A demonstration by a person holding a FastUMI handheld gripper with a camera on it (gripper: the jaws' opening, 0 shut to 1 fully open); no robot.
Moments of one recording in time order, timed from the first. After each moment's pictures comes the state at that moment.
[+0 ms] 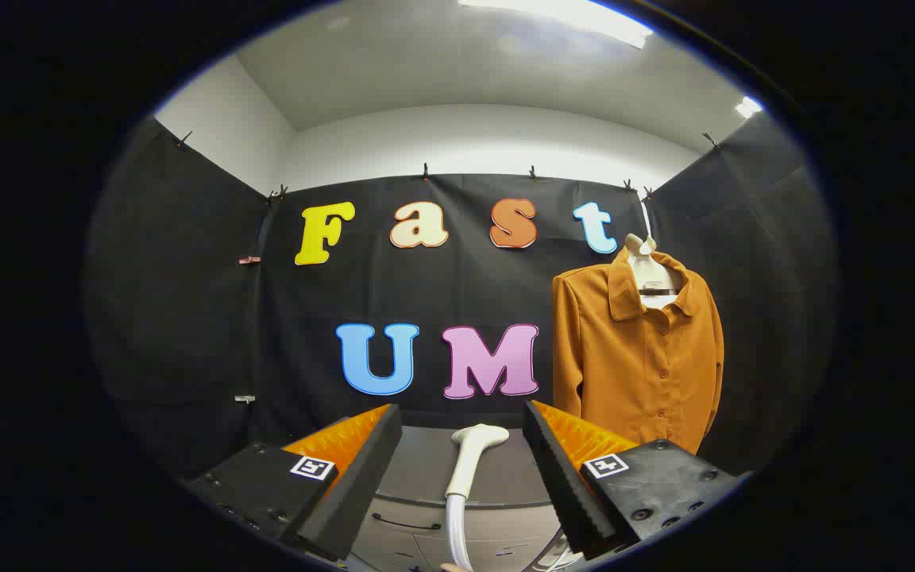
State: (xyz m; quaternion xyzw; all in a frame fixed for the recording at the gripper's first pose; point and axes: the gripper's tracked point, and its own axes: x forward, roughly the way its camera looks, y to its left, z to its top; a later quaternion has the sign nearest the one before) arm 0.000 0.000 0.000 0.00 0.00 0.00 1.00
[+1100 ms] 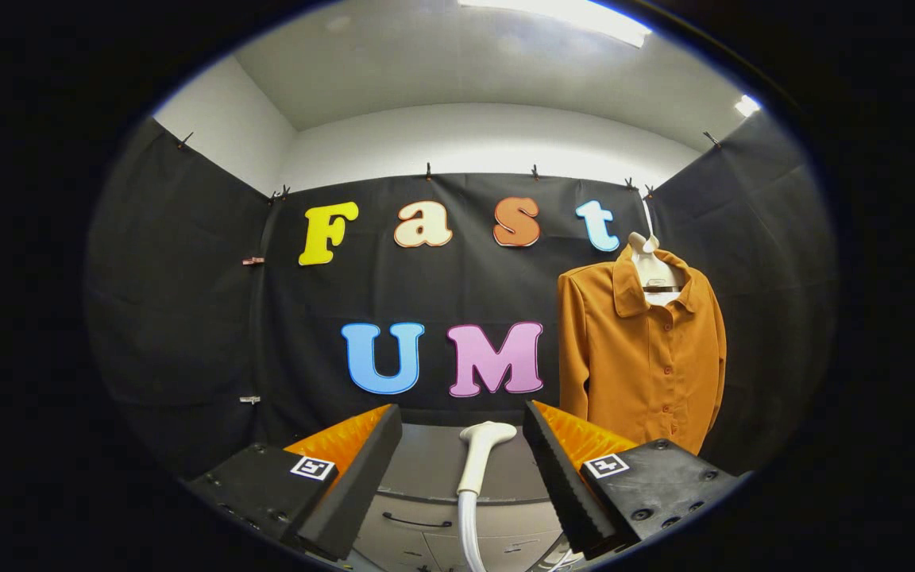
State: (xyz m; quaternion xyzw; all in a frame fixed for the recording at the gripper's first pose) arm -0.006 0.013 -0.007 0.00 0.00 0.00 1.00
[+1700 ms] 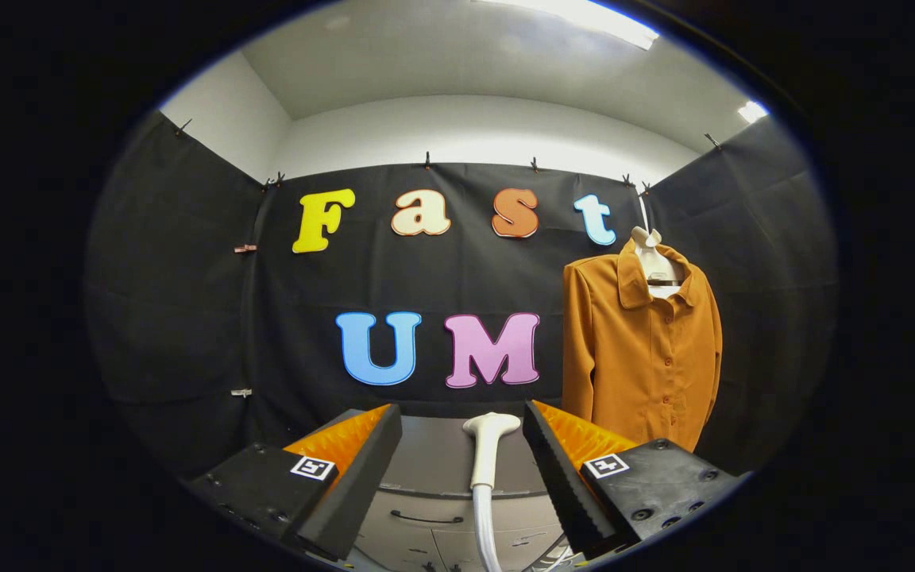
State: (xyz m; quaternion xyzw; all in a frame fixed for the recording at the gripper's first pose) arm 0.001 0.039 -0.024 -0.01 0.02 -0.03 1.00
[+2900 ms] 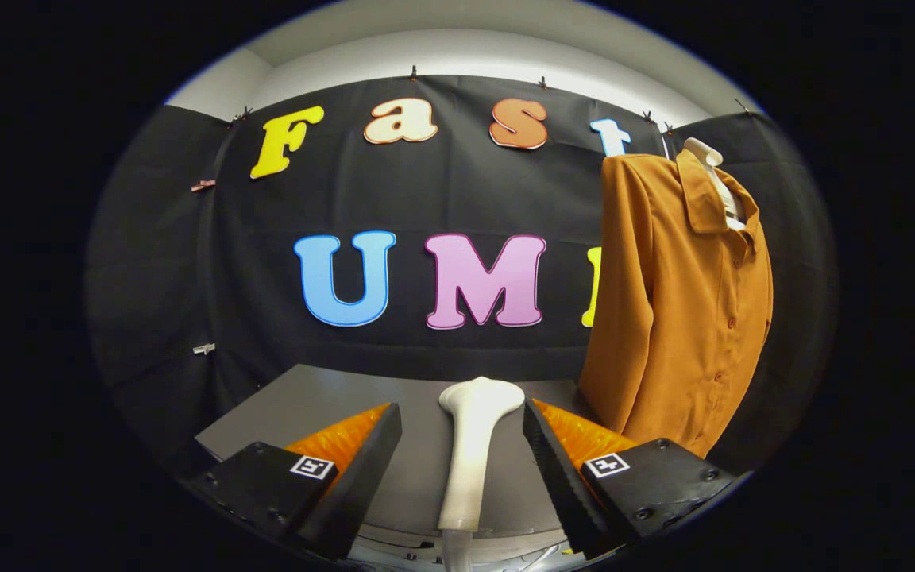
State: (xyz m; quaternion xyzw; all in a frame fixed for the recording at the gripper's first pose) arm 0.168 -0.005 -0.143 -0.02 0.18 -0.04 0.98
